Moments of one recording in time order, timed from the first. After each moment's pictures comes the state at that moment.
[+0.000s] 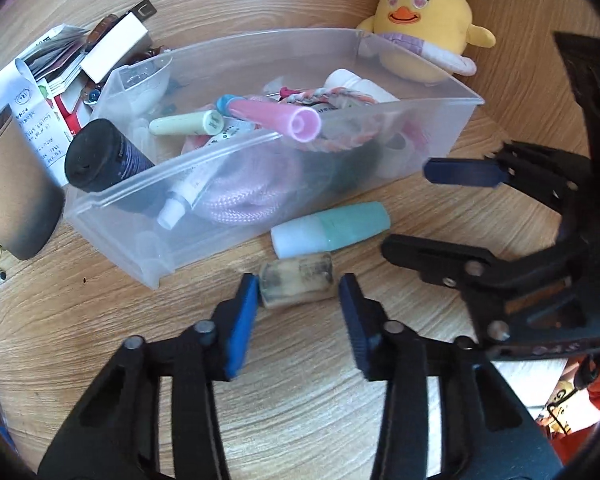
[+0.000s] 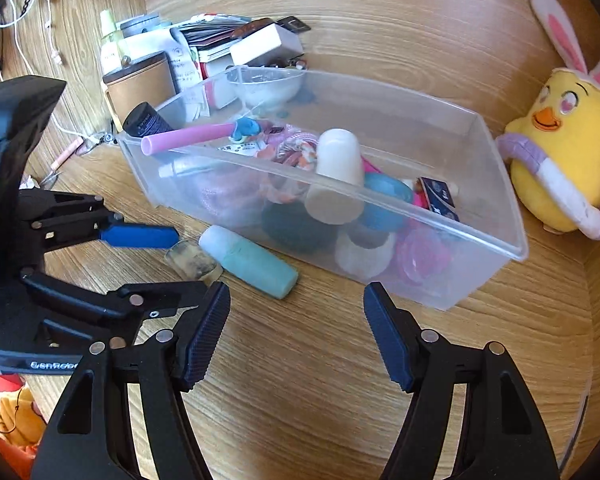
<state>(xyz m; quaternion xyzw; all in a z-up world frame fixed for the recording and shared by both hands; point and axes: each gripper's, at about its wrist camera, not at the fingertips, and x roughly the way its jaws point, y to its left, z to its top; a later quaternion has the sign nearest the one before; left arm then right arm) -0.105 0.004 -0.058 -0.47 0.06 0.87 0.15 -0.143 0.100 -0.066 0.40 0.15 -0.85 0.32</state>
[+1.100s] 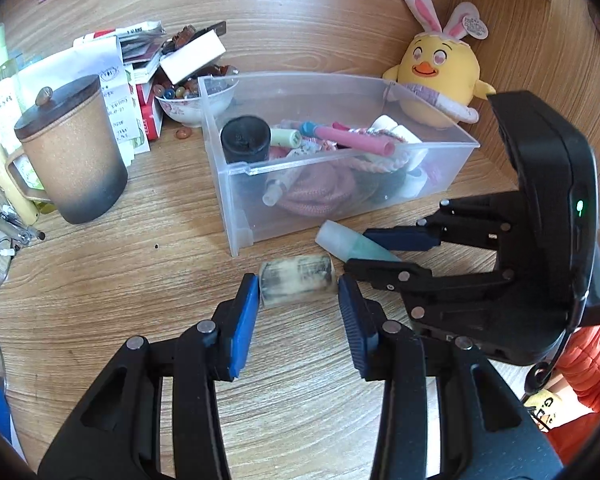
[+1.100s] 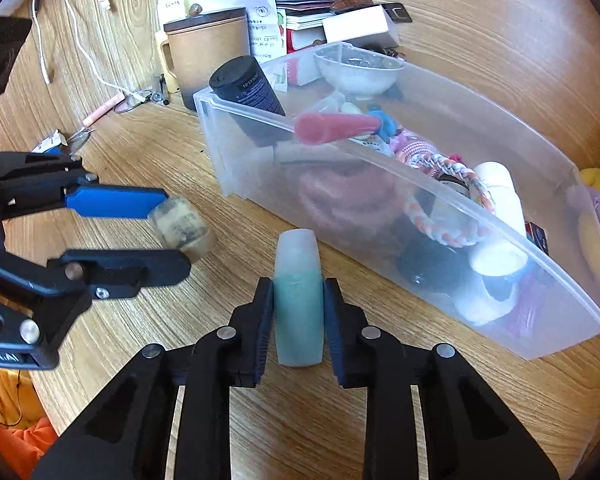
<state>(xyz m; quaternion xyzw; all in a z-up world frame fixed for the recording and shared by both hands) -0.074 -0.059 -0.034 -0.42 0.00 0.90 0.14 -0.122 0.037 -0.079 0.40 0.20 -0.81 0.37</state>
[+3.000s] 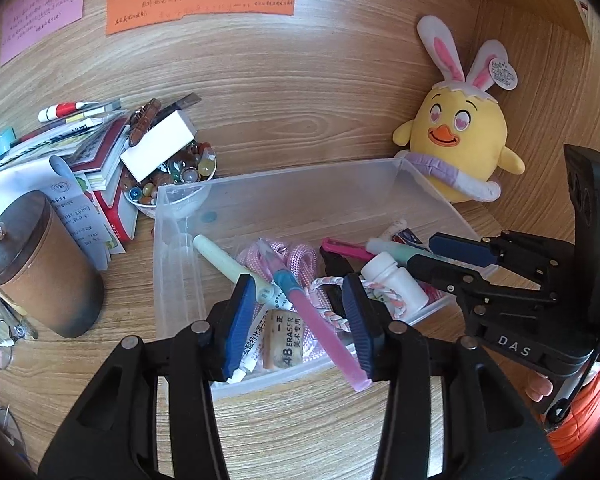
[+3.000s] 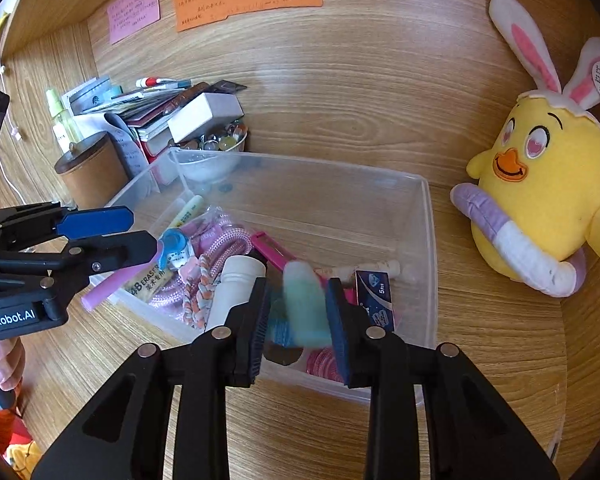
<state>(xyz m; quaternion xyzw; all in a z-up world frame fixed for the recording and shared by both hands) -0.165 -0.016 0.013 -0.39 0.00 0.92 0.12 -0.201 0.122 -0.022 0.37 0.08 -0.88 0.28</state>
